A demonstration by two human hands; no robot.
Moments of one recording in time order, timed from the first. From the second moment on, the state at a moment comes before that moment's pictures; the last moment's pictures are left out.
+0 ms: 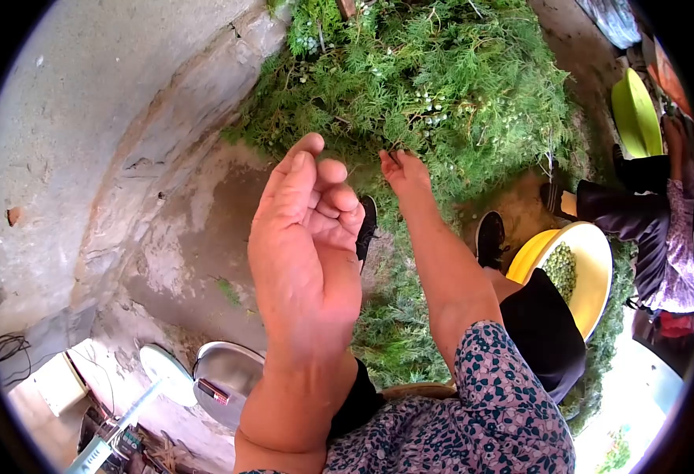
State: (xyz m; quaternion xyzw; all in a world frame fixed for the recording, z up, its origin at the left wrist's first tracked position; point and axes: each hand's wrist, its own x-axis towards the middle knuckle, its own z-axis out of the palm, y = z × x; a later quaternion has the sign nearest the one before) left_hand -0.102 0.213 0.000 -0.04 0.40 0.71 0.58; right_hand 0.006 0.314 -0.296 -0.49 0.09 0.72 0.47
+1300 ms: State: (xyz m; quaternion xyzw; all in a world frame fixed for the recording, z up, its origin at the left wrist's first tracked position) left_hand -0.034 0.244 0.011 0.18 0.52 0.59 0.60; right_hand 0.158 0.242 0.007 -0.52 -0.52 0.38 0.56
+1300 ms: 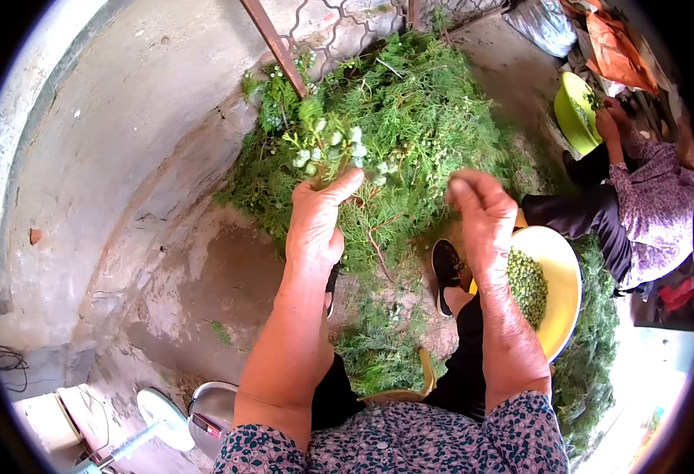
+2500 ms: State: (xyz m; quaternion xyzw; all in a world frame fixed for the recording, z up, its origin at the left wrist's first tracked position) left_hand 0.008 0.239 0.024 0.30 0.47 0.46 0.69; right_hand 0.165 0.257 0.013 -0.49 -0.56 0.39 0.54
